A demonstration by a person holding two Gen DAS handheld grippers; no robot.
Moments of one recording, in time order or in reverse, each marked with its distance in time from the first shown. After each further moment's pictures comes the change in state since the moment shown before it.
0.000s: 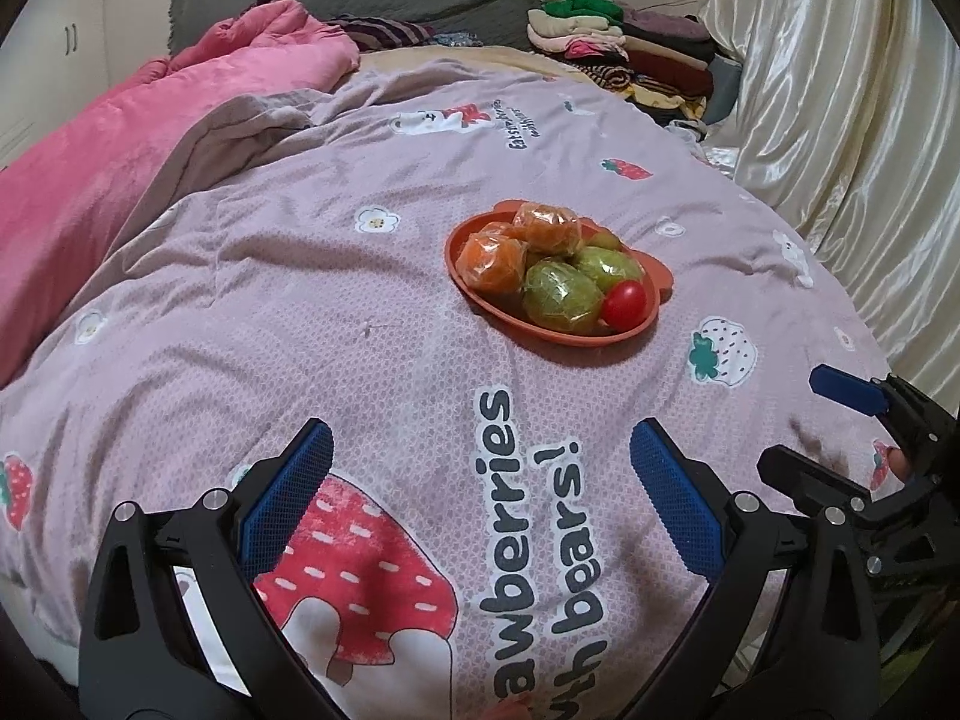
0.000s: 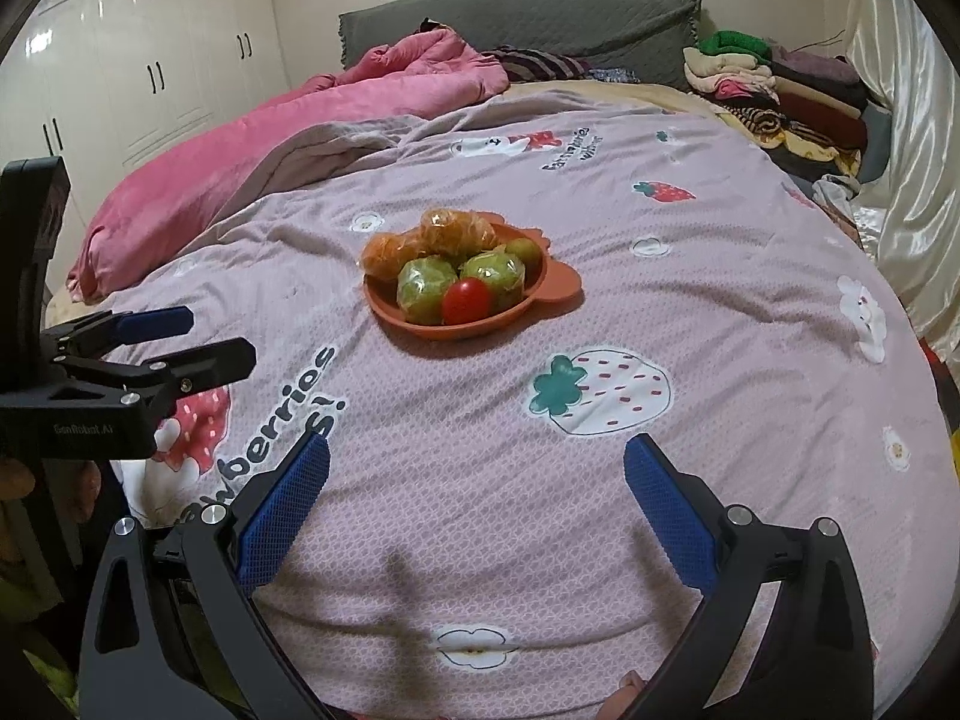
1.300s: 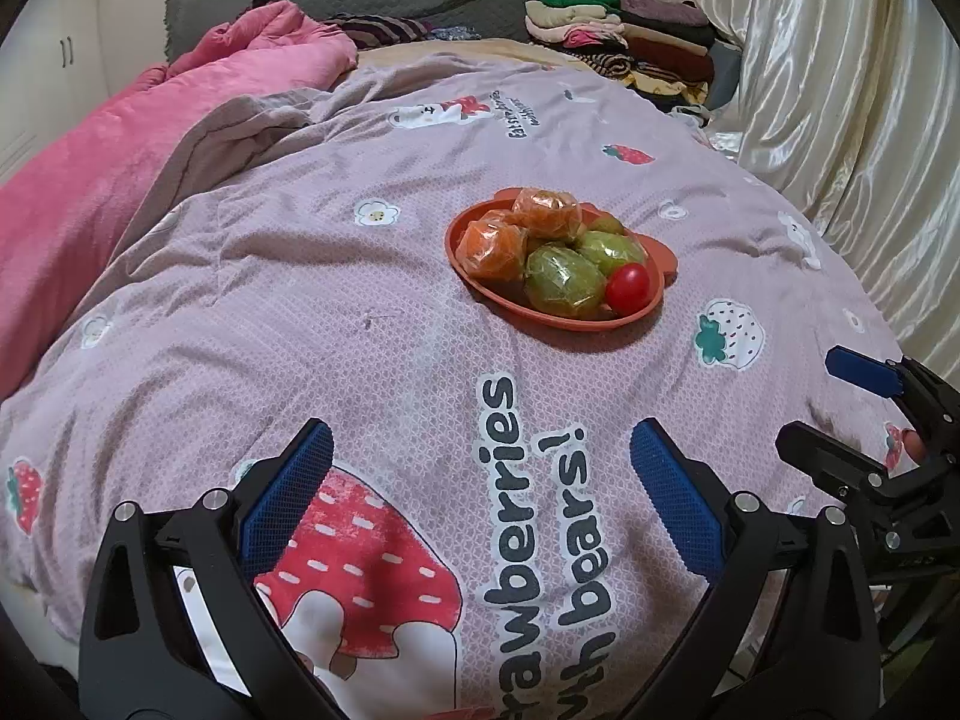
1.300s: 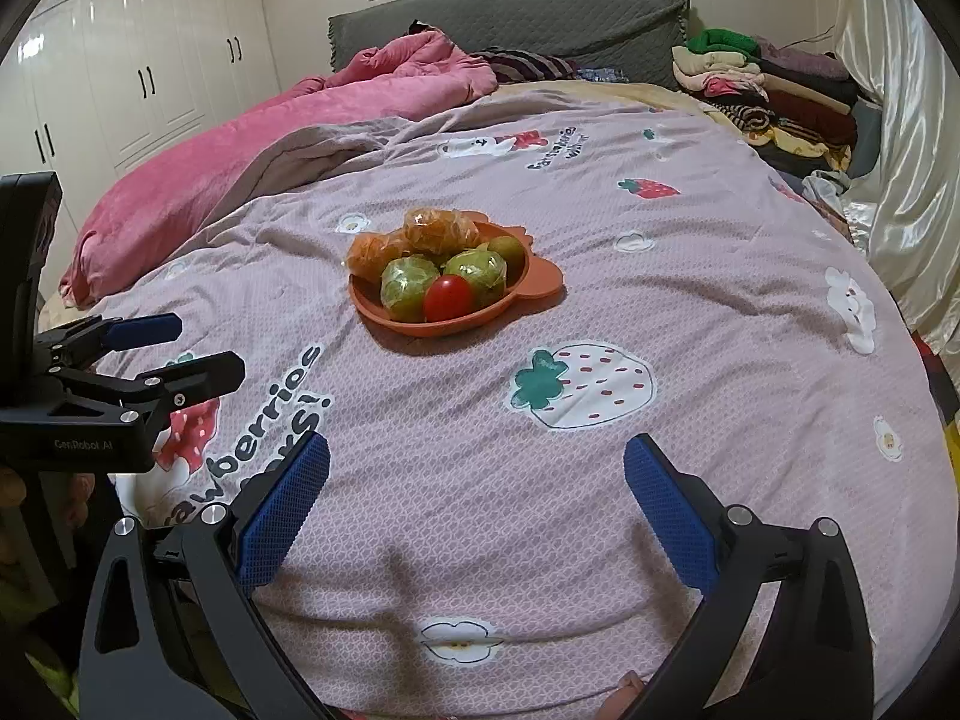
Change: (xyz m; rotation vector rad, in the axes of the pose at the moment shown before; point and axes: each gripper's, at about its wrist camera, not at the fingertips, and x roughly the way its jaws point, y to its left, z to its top) left arm 0.001 -0.003 -0.003 0.027 0.018 0.021; right arm -0.003 -0.007 -0.003 0.015 -0.006 -0.019
